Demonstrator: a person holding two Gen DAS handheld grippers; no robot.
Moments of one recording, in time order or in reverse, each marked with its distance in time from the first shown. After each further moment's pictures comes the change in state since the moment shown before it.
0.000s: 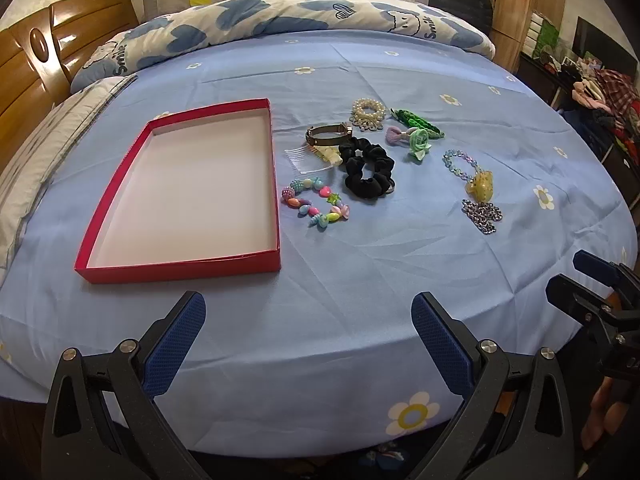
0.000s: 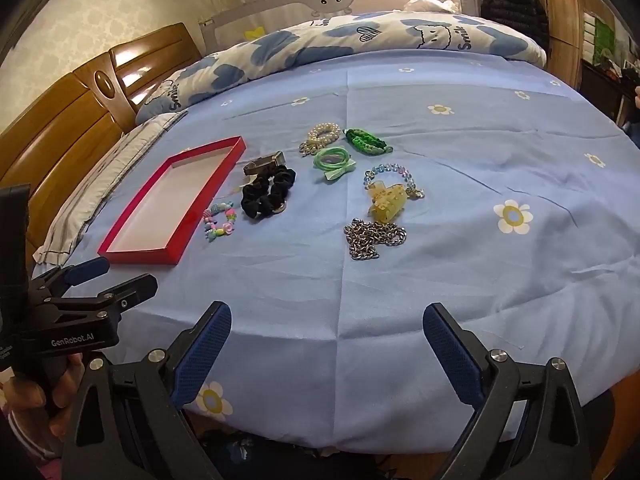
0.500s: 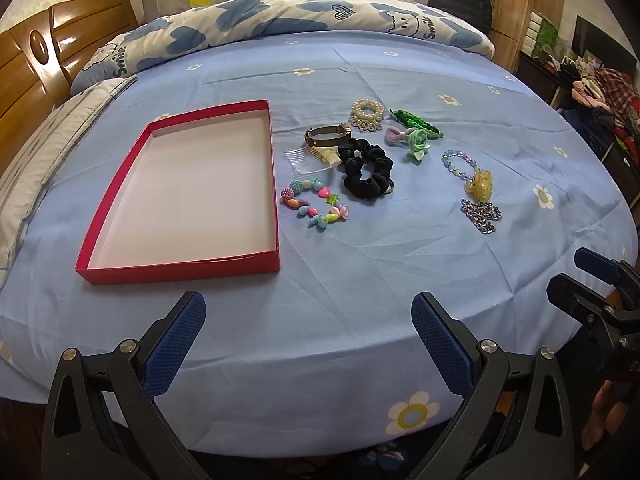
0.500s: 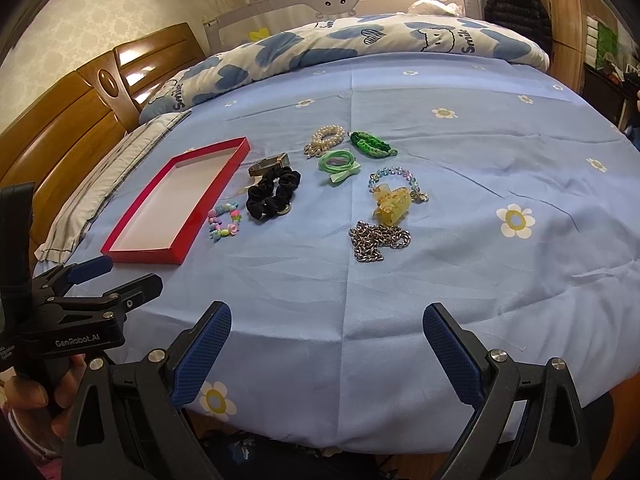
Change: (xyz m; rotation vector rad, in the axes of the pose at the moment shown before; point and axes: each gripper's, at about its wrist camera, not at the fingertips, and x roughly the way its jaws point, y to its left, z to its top) left arm 0.000 0.000 0.000 0.000 -0.003 0.001; right arm -0.004 0.004 0.000 -0.012 -0.009 0.007
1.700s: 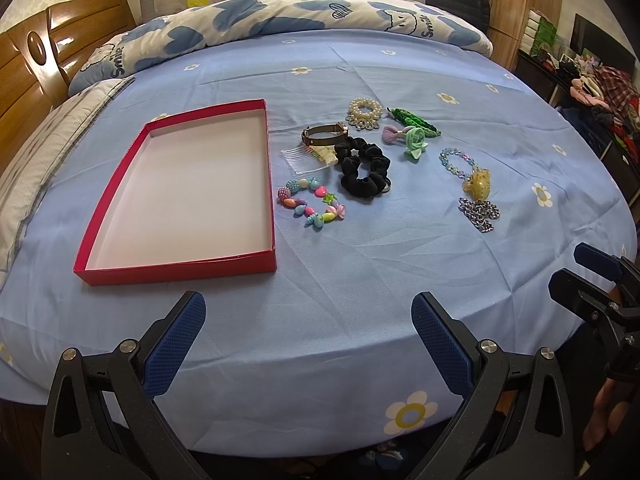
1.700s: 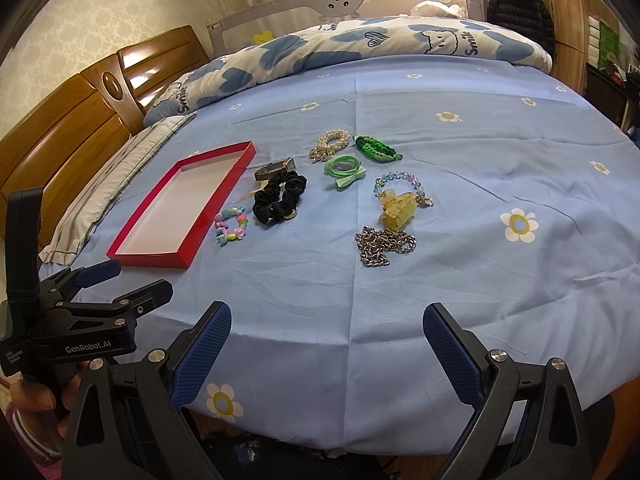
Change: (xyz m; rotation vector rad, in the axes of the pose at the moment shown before) left arm -0.001 -0.002 0.000 0.006 0.000 -0.001; right arm -0.003 0.003 0.003 -0.001 -0.008 0.011
